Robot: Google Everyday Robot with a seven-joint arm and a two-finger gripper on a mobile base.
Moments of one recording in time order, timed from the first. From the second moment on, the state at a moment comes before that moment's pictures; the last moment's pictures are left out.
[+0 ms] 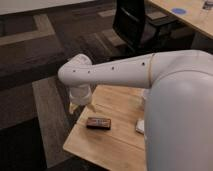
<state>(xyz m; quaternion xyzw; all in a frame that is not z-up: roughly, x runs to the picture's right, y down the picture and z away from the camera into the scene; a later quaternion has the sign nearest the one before) -0.106 0.100 0.704 -0.26 0.23 0.64 0.68</state>
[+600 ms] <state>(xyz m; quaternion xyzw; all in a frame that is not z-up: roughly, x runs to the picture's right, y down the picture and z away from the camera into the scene) -0.106 0.100 0.704 -0.26 0.23 0.64 0.68</state>
